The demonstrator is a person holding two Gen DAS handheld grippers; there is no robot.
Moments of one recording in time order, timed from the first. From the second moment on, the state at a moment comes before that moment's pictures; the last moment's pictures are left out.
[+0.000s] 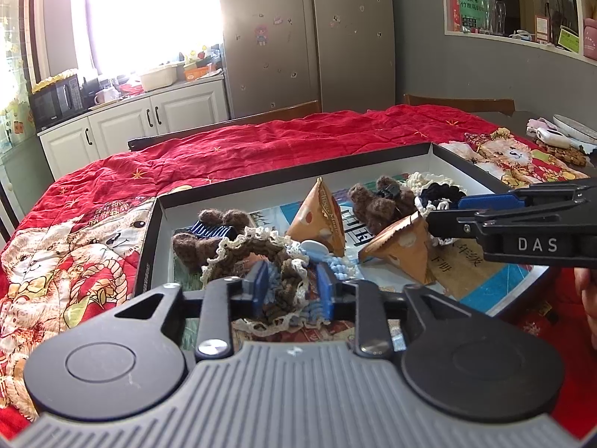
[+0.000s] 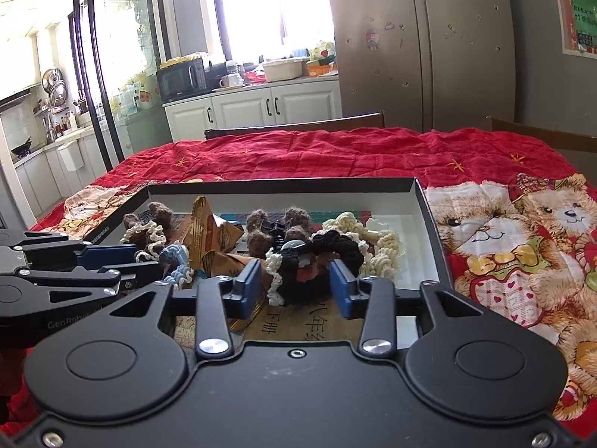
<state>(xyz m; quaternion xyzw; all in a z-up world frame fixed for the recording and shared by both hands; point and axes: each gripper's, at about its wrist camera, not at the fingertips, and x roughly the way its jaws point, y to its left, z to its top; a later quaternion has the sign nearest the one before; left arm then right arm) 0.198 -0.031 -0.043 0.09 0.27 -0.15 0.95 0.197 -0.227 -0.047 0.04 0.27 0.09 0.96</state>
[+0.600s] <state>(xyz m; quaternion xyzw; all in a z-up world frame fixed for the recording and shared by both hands) 0.179 -0.034 -0.029 0.09 0.25 -0.17 0.95 0.187 -0.230 -0.039 0.05 0.25 0.09 0.96</state>
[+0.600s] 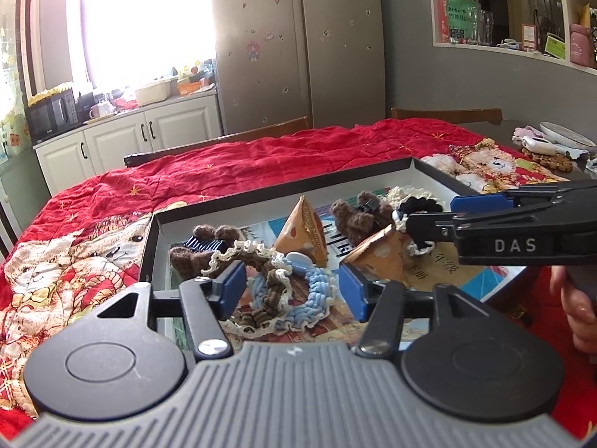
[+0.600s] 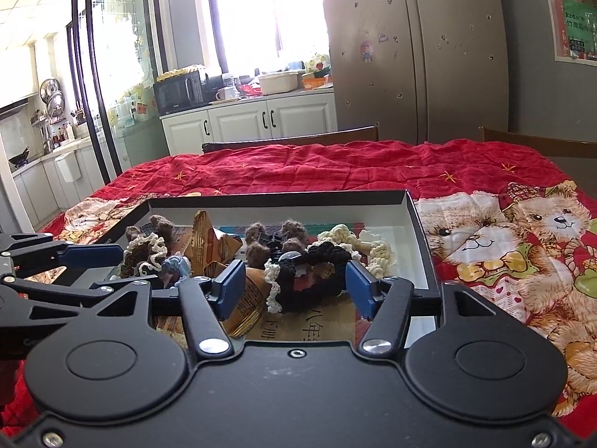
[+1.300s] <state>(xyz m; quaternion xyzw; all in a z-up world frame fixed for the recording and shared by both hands) 0.154 -0.022 -0.012 0.09 0.23 -0.17 0.95 0.169 -0.230 -0.029 0.05 0.24 0.09 0.97</state>
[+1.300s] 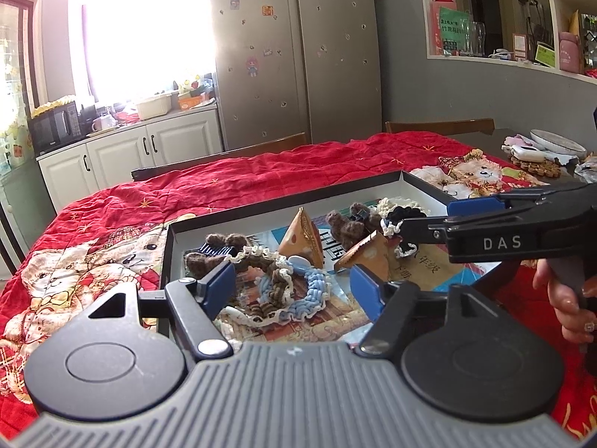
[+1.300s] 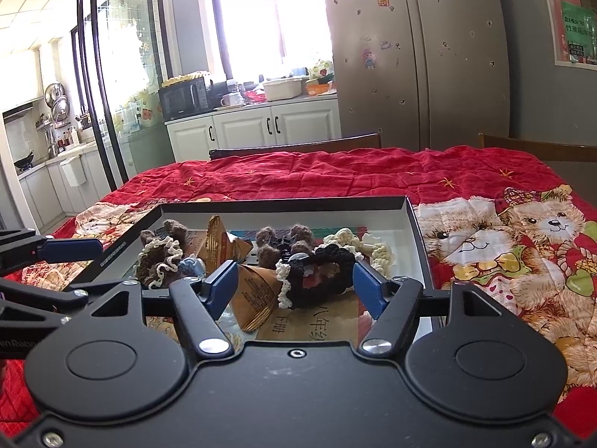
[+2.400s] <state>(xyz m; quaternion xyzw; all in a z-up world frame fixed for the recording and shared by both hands) 0.108 0.028 -0.001 0.07 0.23 -0.14 0.96 0.100 -0.239 -0.005 0.03 0.24 0.12 0.96</state>
